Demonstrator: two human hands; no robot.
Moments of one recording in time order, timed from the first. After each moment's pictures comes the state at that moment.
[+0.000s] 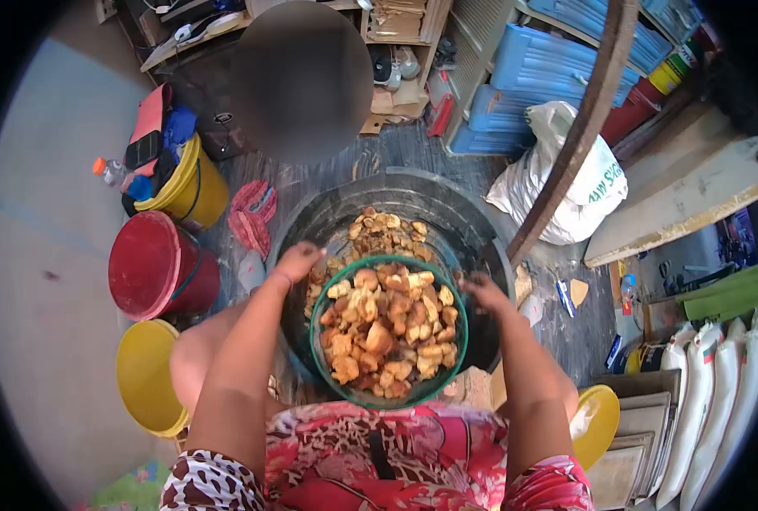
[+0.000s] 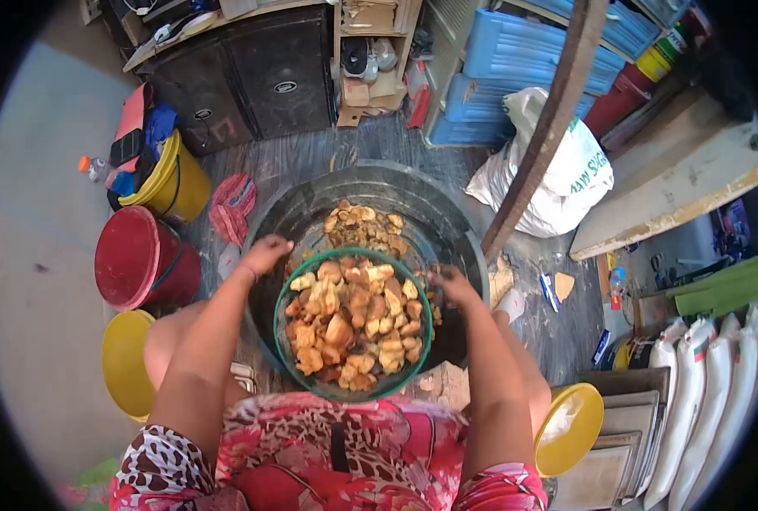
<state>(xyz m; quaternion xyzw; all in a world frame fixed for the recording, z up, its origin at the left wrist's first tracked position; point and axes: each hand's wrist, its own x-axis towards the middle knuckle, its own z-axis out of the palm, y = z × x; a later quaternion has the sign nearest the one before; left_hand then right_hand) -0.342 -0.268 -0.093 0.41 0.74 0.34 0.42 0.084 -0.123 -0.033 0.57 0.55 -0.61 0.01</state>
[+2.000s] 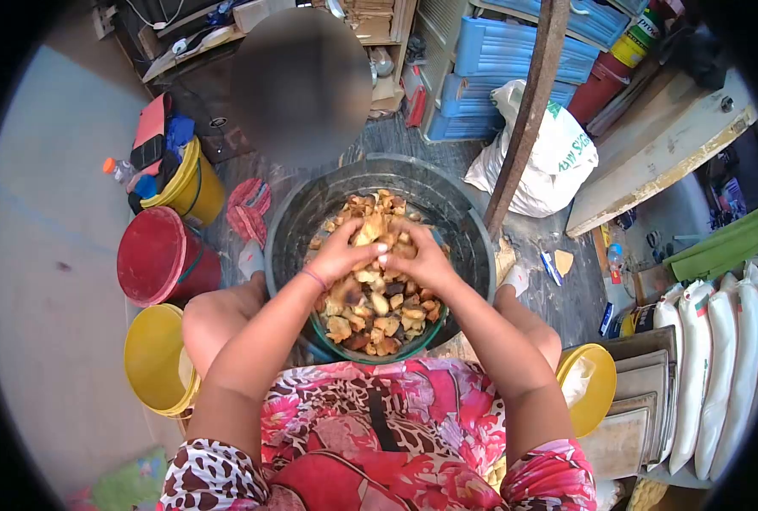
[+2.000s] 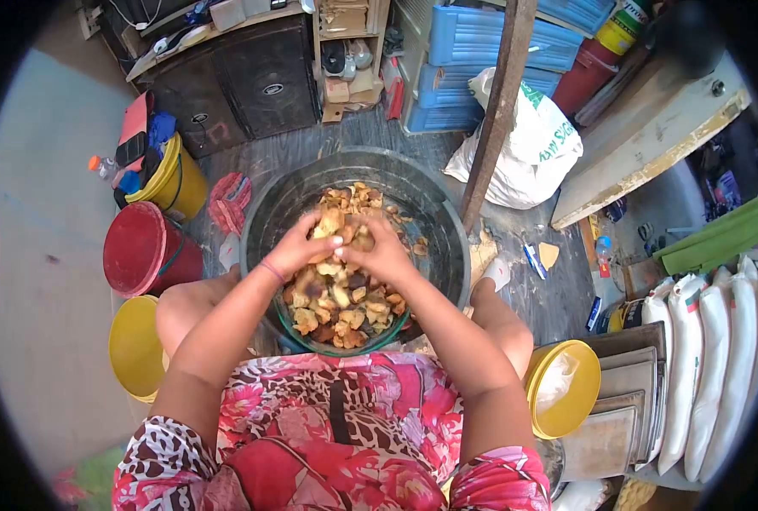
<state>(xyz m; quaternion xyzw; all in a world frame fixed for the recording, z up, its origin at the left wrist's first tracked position) -0.186 -0.292 0.089 0.45 0.55 0.46 0.53 -0.003 -0.230 0.098 0.36 0.78 -0.45 -0.24</state>
